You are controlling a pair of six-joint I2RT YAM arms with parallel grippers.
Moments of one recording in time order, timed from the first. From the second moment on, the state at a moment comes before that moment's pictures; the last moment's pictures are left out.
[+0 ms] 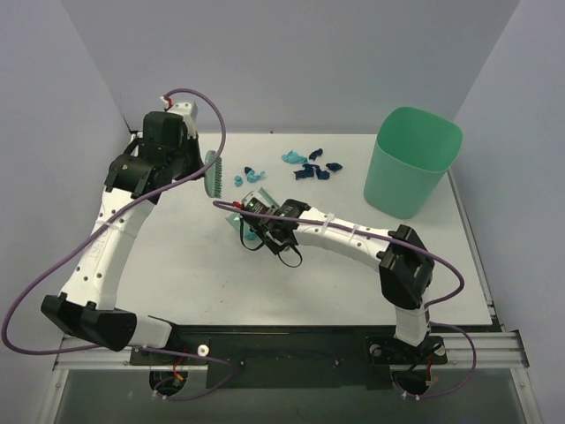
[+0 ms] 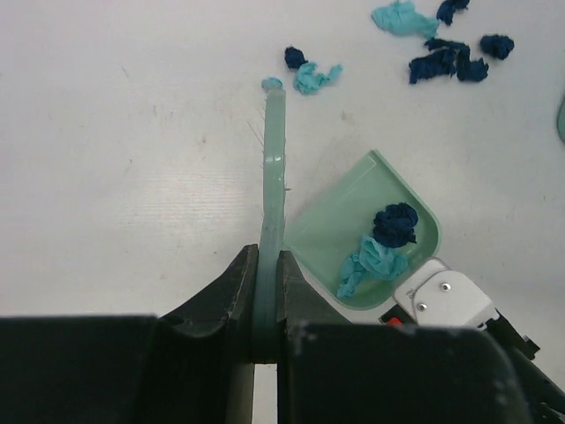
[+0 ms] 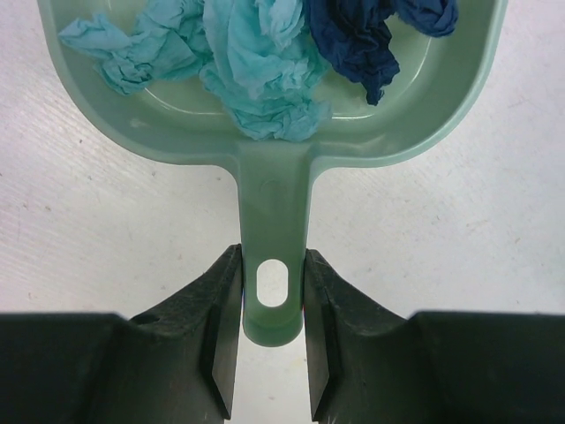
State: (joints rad) left arm -0.32 1.41 1.68 -0.94 -0.10 -0.25; right arm 1.02 1.91 1.55 -0.81 0.38 0.14
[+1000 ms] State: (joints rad) left arm -0.31 1.26 1.38 -0.78 -0.09 -0.31; right arm 0.29 1.71 2.13 -1.25 -0.04 0.43
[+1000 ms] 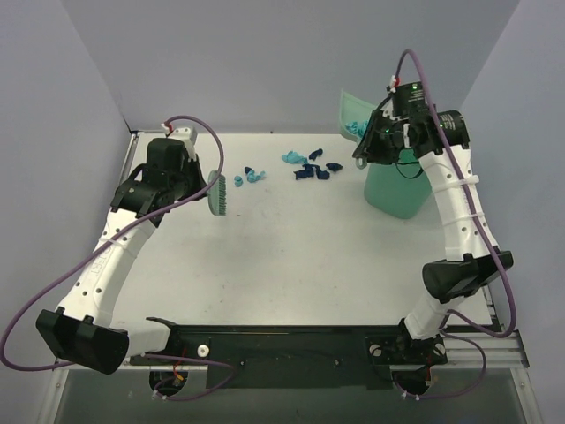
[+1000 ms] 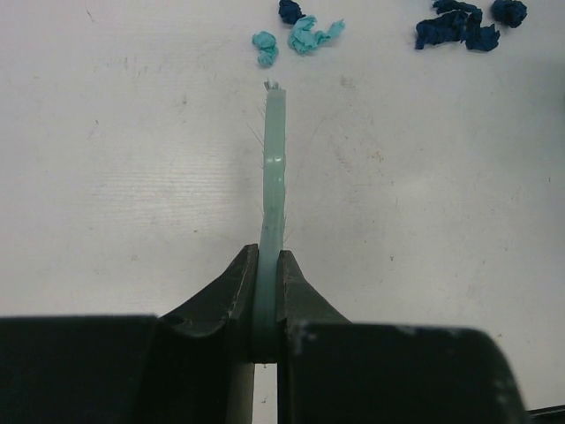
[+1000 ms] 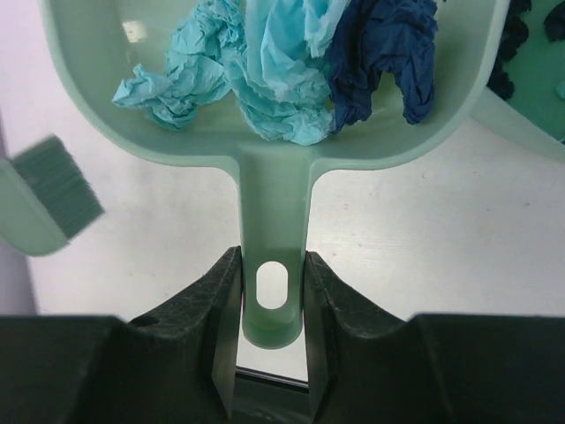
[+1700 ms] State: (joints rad) left arm -0.31 1.26 1.38 -0.75 -0.05 -0.32; right arm -0.07 1.49 1.52 -0.50 -0.45 1.28
